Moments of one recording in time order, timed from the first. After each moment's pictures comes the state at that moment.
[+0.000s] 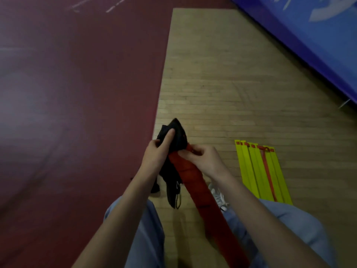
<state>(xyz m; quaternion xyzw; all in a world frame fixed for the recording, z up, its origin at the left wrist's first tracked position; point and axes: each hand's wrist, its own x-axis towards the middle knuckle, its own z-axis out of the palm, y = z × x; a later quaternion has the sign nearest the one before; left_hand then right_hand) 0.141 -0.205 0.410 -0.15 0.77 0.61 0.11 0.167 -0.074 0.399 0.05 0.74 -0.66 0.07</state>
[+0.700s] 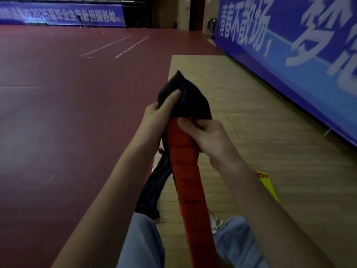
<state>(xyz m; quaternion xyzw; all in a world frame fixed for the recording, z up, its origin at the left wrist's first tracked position) 0.171 -0.204 0.576 0.05 0.65 0.76 0.01 0.211 -0.096 0.552 -0.03 0.69 -0.72 -0.06</state>
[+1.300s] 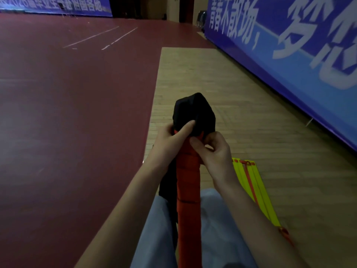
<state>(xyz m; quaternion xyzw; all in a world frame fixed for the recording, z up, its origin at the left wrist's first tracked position) 0.223 -0.174 0.515 0.10 0.67 0.73 0.07 0.256 -0.071 0.481 0.06 0.69 -0.69 -0.20</state>
